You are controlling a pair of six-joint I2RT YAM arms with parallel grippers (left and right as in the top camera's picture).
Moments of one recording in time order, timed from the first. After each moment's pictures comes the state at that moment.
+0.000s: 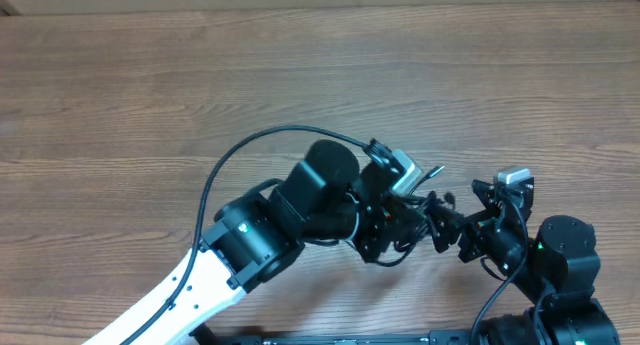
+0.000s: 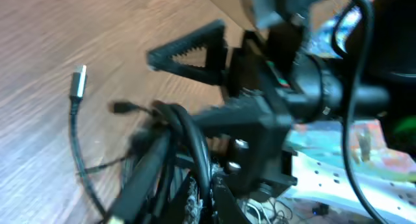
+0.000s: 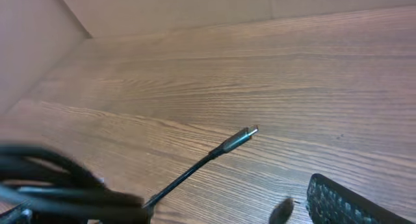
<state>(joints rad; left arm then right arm) -0.87 1.24 1.18 -0.51 0.53 -0.31 0.14 0.47 0.63 -0.59 -0.36 0.18</state>
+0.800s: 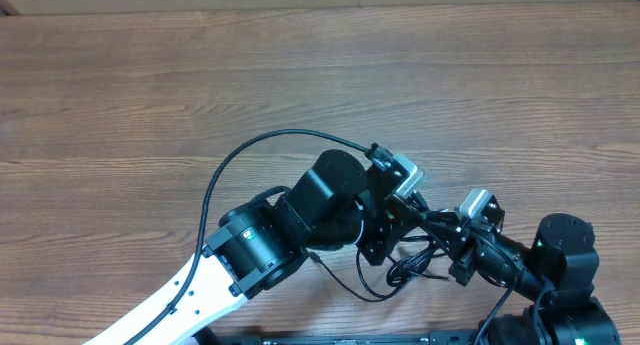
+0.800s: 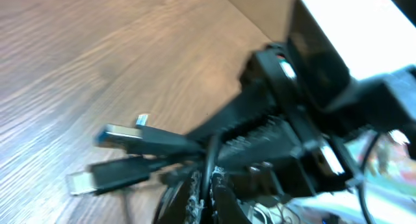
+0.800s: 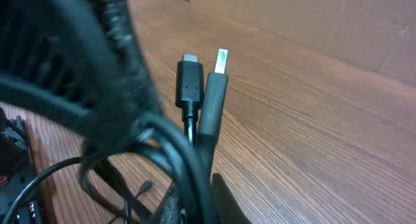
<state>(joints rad) -0.90 1.23 1.18 -0.52 0.40 -0.37 0.13 0.48 0.63 -0.62 -0.74 -0.28</state>
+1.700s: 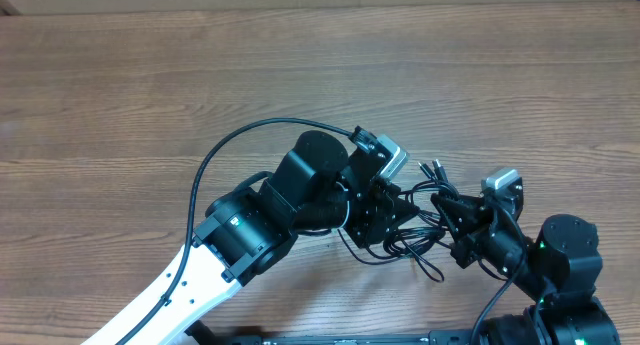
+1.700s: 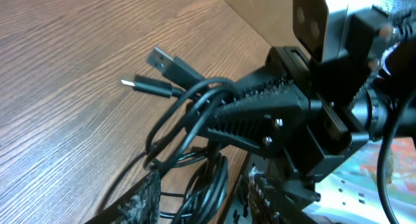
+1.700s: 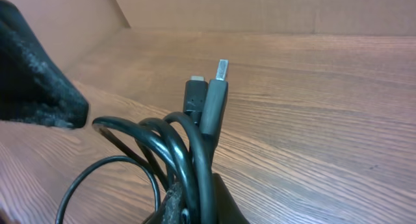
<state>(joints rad) -0.81 1.23 1.18 -0.52 0.49 -0.32 0.13 0.48 0.63 -0.55 -0.51 0.10</state>
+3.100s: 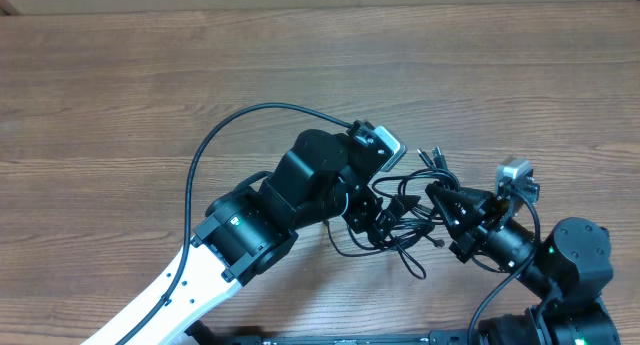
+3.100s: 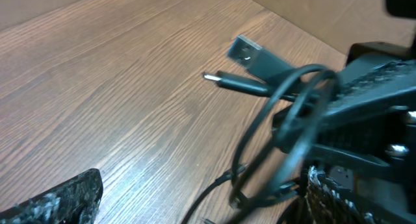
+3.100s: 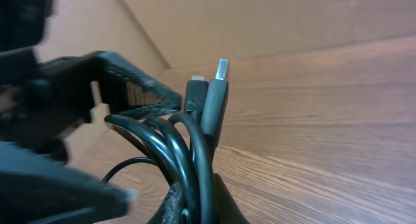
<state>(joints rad) -0.81 1.24 1.18 -0.48 0.26 -0.11 0.13 0.48 0.63 -0.38 -0.63 0.38</state>
